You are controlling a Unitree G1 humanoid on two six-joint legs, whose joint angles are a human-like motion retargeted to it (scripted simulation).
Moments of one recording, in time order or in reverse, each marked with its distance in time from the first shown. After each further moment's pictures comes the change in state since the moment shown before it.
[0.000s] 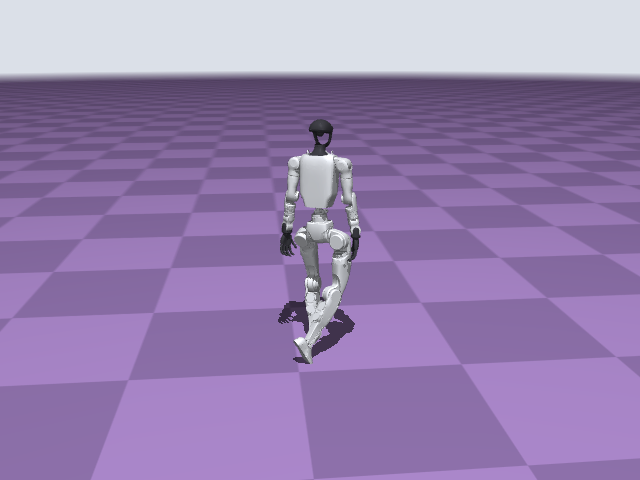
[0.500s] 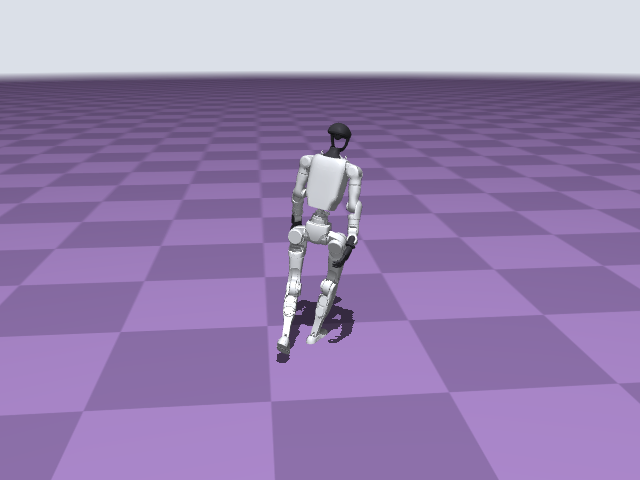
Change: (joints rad) left arm -0.187 0.024 -0.169 -0.256 -0.071 -0.078 0.059; right arm 0.113 -0.086 -0.197 0.159 0.060 0.071 0.081; waist -0.225 -0.055 0.140; left_leg 0.421 -0.116 0.033 0.162 0.118 0.000; right_leg -0.439 0.024 0.258 -0.063 -0.746 -0.362
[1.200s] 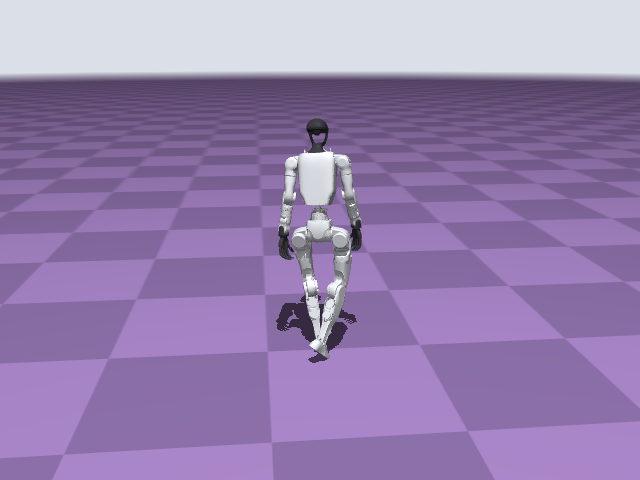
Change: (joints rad) left arm 0.190 -0.028 0.223 0.222 0.046 0.092 -0.110; right arm -0.229 0.095 0.275 -0.495 -0.166 -0.134 -0.078; waist 0.137 0.001 -0.082; left_leg -0.377 0.021 0.040 -0.357 0.132 -0.006; right_leg 0.205 -0.011 -0.248 0.065 0.489 0.499
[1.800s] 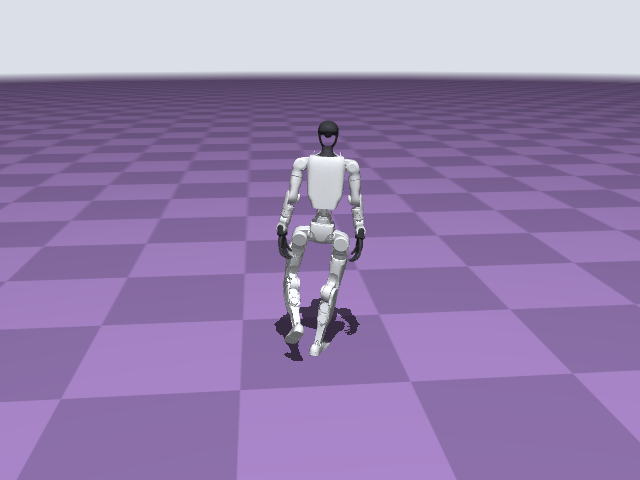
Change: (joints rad) left arm 0.041 0.051 0.037 0.042 0.089 -0.014 -0.184; right arm 0.121 -0.029 -0.251 0.389 0.187 0.130 0.045; waist 0.074 -0.053 0.060; left_leg 0.169 0.221 0.076 0.910 -0.325 0.006; right_leg 0.175 0.005 0.108 -0.383 -0.333 -0.359
